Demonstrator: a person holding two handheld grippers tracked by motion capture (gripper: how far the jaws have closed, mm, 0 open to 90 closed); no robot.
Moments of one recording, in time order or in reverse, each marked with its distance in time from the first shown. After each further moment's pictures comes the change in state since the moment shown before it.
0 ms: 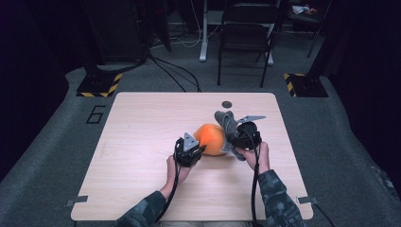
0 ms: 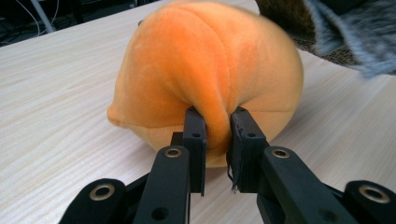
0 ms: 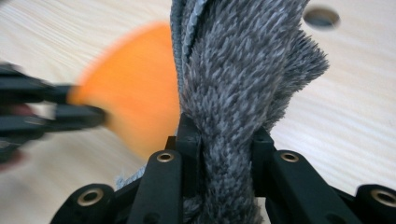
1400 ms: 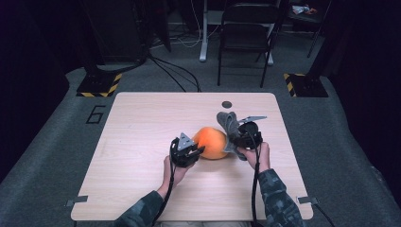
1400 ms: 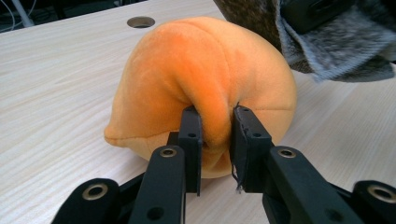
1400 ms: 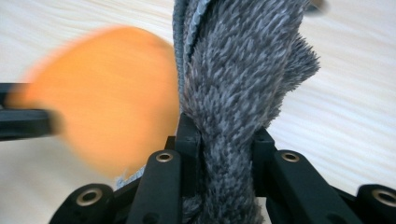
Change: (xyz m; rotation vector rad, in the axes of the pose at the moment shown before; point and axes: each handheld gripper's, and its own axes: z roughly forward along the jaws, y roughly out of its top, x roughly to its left) left arm 0.009 -0.003 -0.010 -0.003 -0.064 -0.039; right arm -0.013 -0.006 0.011 0.024 -0.023 0.020
